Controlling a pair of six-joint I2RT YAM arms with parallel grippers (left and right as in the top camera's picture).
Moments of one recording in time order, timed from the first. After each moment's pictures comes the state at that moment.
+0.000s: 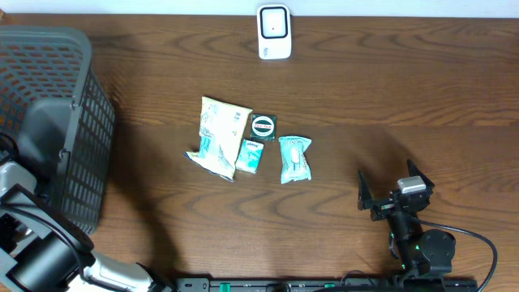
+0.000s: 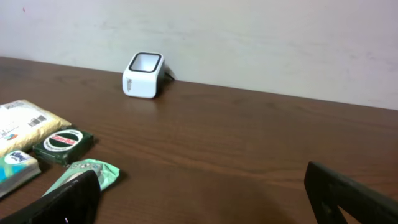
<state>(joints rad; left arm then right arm) 0.83 1.81 1.06 -0.42 -0.45 -0.32 0.02 0.01 0.01 -0.06 -0.19 -0.08</state>
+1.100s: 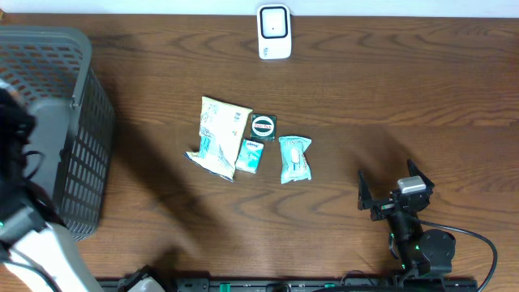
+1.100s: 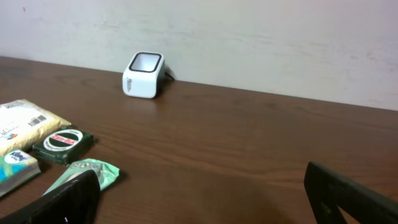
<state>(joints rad) 0.71 1.04 1.06 -0.25 0.39 -0.61 0.02 0.01 0.01 -0.06 -0.19 -0.08</state>
